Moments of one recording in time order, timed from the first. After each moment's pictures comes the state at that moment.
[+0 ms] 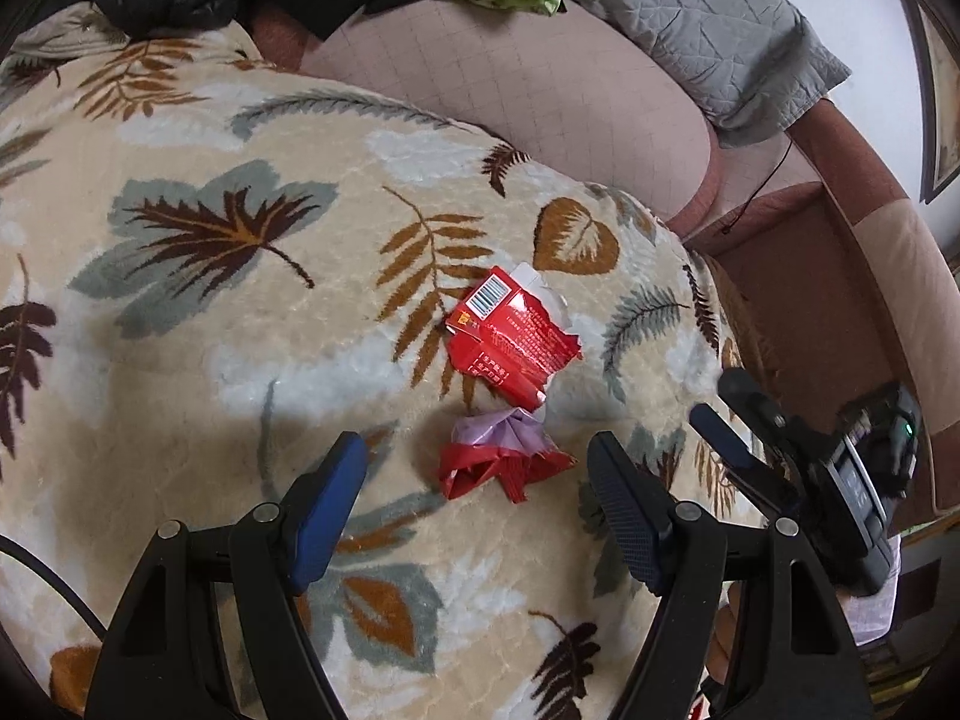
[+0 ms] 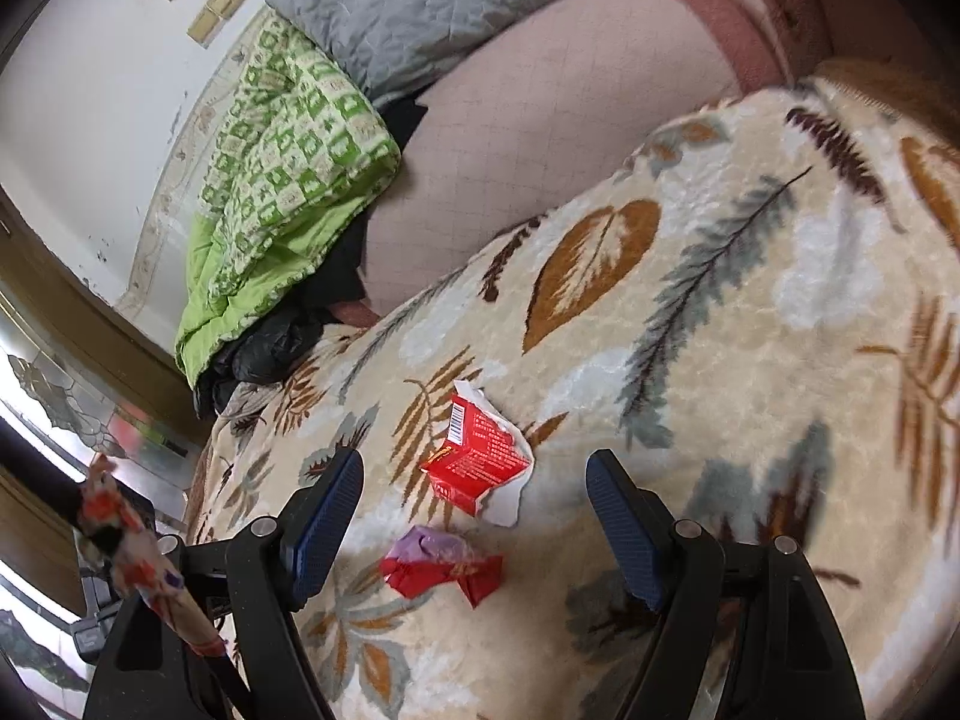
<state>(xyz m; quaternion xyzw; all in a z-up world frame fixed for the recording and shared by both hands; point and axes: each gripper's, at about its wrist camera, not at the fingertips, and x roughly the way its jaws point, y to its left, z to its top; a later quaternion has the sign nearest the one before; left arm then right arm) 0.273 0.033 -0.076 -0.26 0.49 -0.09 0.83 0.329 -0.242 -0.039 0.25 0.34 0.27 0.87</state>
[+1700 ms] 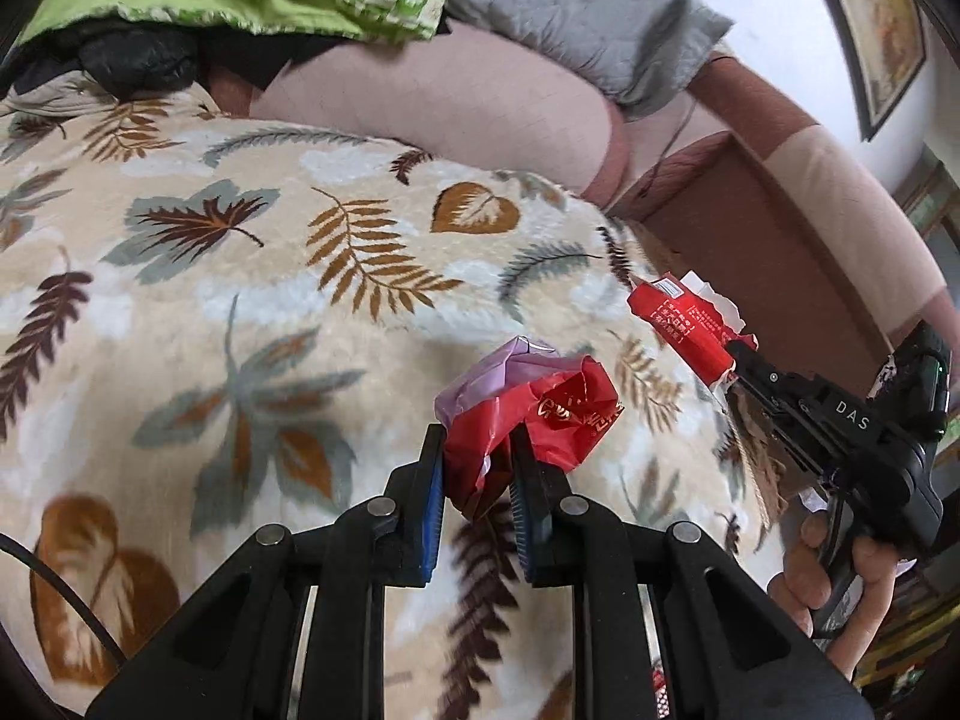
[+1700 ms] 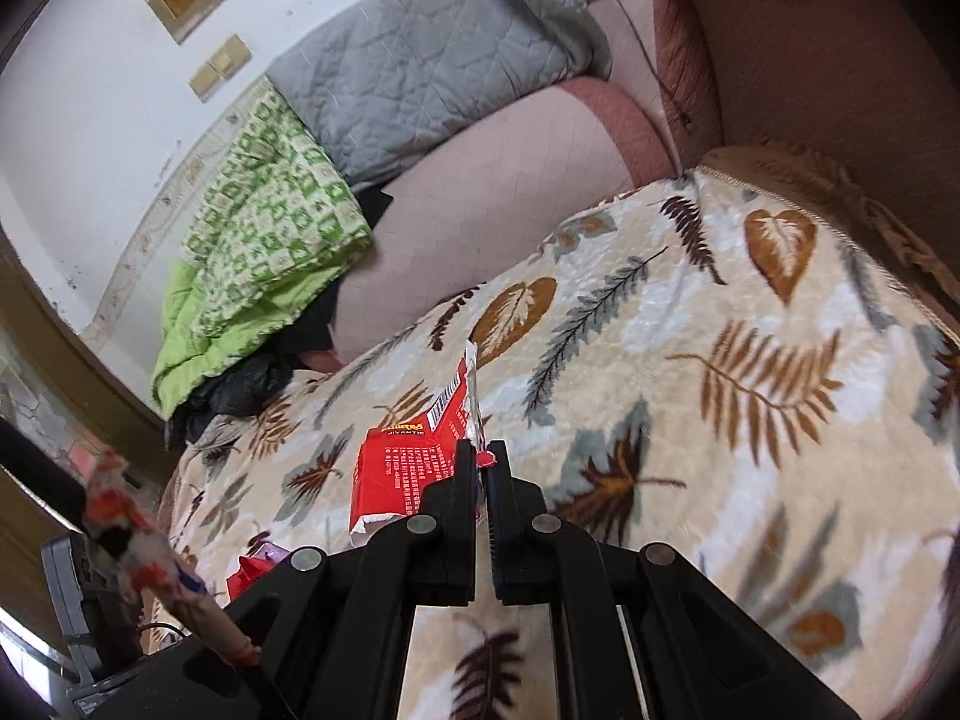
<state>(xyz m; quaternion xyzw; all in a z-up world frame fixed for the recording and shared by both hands) 0.151 -0.023 -0.014 -0.21 0.44 -0.13 0.87 0.183 -0.296 0.022 0.24 0.28 0.15 0.92</state>
